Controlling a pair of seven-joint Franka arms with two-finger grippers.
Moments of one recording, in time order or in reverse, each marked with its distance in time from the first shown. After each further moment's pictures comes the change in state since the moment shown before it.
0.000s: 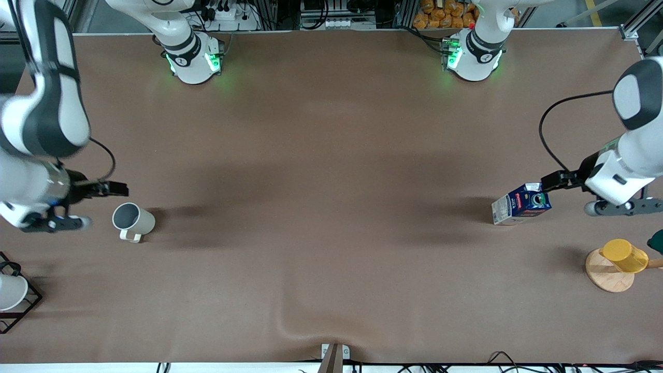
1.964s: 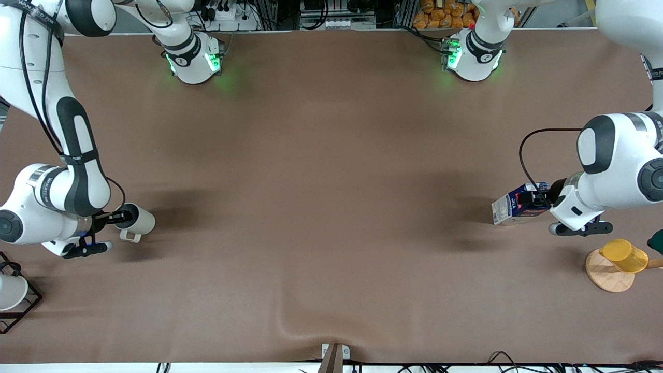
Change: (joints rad) left arm 0.014 0.161 0.001 -0.032 0.000 0.054 0.000; right arm -0.144 0.303 -0.008 0.001 0.002 0.276 -0.280
